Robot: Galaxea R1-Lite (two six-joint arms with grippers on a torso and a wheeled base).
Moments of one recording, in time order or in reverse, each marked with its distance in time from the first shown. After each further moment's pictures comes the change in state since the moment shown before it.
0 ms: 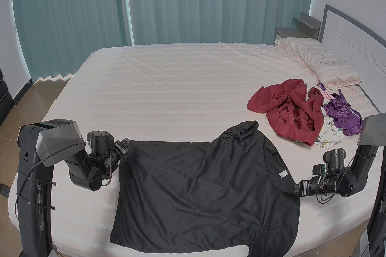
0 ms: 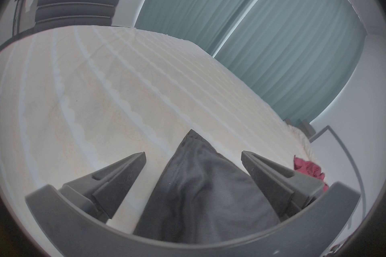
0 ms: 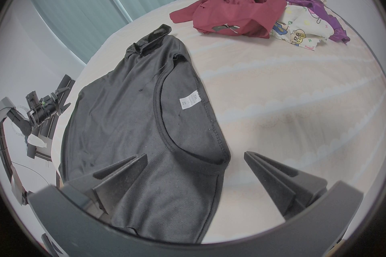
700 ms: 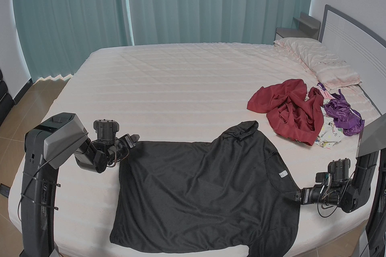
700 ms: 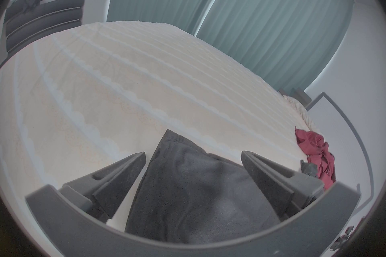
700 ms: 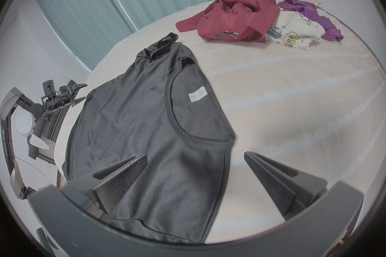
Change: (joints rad) left arm 0.018 0.074 -0.338 0.340 -0.170 0.192; right arm 0.023 0.025 0.225 -0.344 0.004 0.046
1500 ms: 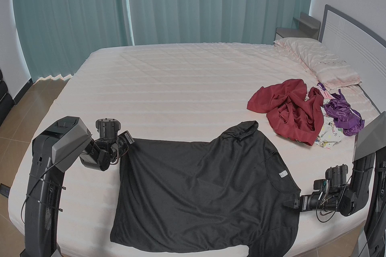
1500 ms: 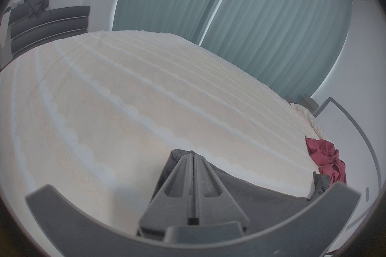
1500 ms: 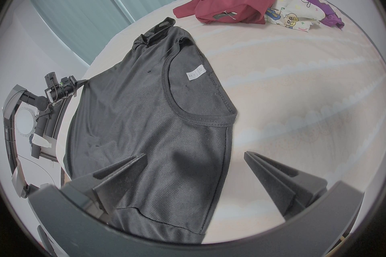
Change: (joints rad) left arm 0.015 0.093 -0.149 -0.001 0.082 0.011; right arm 0.003 0.058 0.035 -0.012 0.016 0.000
